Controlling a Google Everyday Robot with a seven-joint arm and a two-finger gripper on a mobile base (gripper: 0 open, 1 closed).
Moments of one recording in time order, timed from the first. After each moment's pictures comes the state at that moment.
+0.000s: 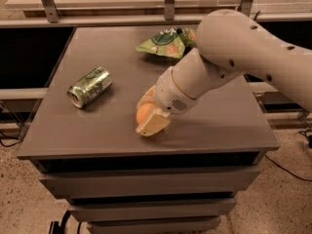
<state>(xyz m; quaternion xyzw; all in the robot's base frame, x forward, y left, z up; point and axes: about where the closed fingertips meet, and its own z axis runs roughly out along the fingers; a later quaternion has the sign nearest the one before) 0.475 0.022 0.838 -0.67 0.67 0.20 0.26</state>
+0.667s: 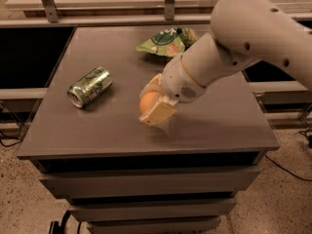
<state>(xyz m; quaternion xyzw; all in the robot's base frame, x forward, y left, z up) 0.479 0.016 0.870 -0.67 0.66 0.22 0.28</state>
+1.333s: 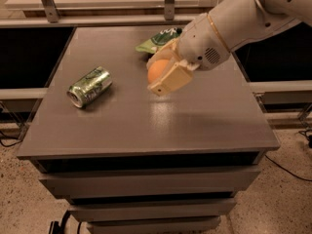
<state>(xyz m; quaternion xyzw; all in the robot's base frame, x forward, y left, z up) 0.491 -0.006 0.949 -0.66 0.63 0.26 0.32</state>
